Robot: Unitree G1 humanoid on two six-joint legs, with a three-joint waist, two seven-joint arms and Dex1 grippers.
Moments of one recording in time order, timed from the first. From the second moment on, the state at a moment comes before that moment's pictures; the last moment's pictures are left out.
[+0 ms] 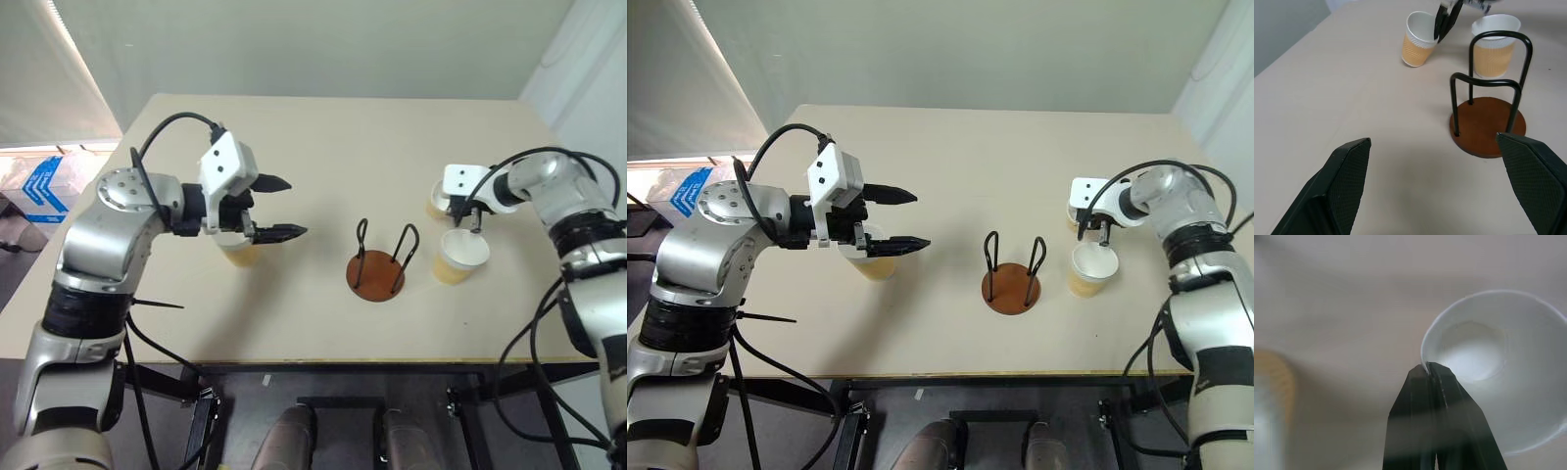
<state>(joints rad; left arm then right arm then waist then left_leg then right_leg) -0.76 0.82 -0.06 -0.09 -0.39 0.62 -1.13 -1.19 -0.76 0.39 0.83 -0.31 0.00 1.29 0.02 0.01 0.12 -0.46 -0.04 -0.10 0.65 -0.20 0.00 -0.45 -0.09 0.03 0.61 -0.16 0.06</state>
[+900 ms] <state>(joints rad) -0.79 0.90 -0.11 -0.09 -0.43 0.57 -1.35 -1.25 -0.94 0.45 -0.17 0.15 0.62 1.61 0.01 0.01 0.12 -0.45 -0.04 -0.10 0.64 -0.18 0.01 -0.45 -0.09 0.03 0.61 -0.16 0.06</state>
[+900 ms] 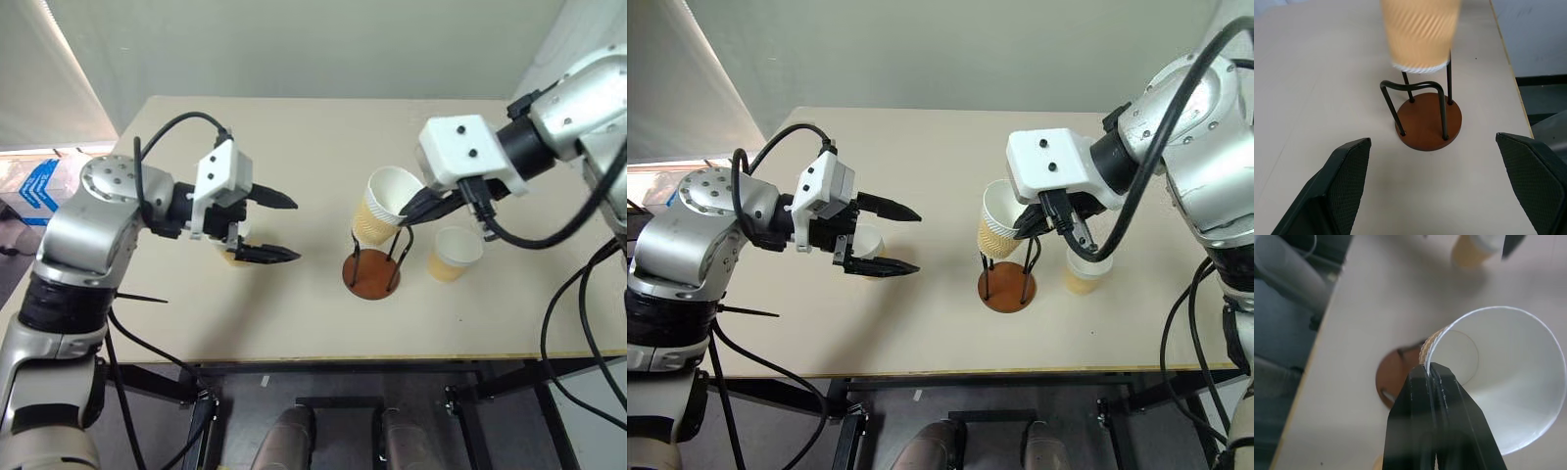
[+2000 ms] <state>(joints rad) -0.72 1.07 -0.14 -0.12 -0.14 0.33 -1.28 -1.10 -0.85 0.17 -0.21 0.31 0.97 1.41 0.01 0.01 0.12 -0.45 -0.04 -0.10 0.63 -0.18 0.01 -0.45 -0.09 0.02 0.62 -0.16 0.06</state>
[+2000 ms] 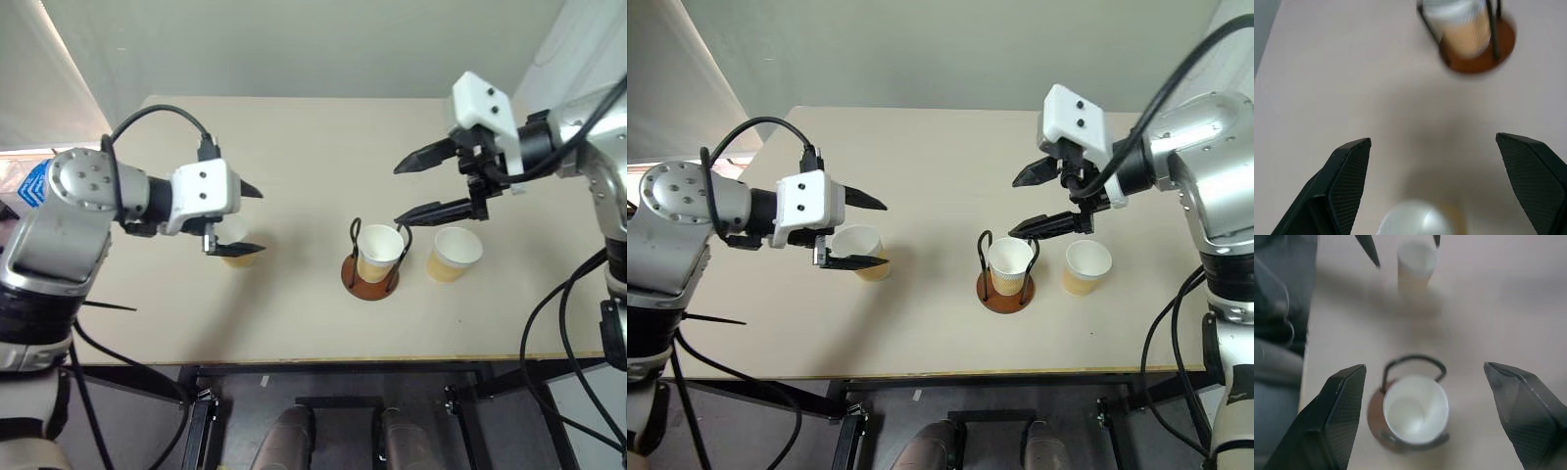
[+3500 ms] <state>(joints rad) -0.77 1.00 -0.23 0.44 0.09 -0.25 -1.37 -0.93 -1.03 0.06 -0.46 0.72 1.12 1.19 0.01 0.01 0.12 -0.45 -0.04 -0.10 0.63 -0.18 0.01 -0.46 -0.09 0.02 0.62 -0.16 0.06</state>
